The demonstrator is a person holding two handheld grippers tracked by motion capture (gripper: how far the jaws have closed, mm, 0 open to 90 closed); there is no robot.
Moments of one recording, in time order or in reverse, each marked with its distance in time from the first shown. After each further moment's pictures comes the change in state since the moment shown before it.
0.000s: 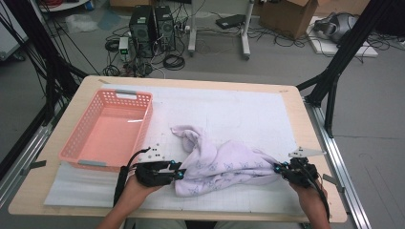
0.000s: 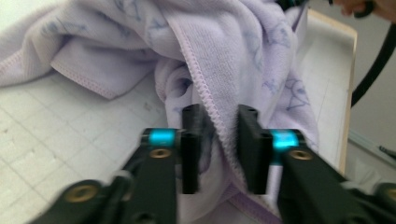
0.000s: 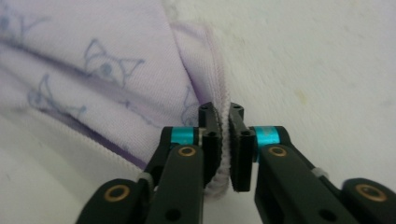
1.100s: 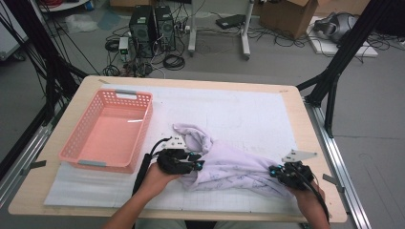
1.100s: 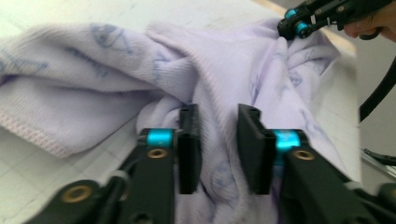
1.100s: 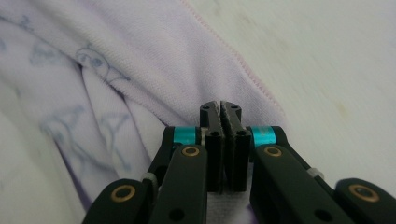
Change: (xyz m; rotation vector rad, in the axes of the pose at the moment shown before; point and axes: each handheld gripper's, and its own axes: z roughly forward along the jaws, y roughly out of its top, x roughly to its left) left arm 0.006 0.025 0.052 0.031 -0.070 0.001; right arm 0.015 -0.002 -0.003 0.038 0.029 -0.108
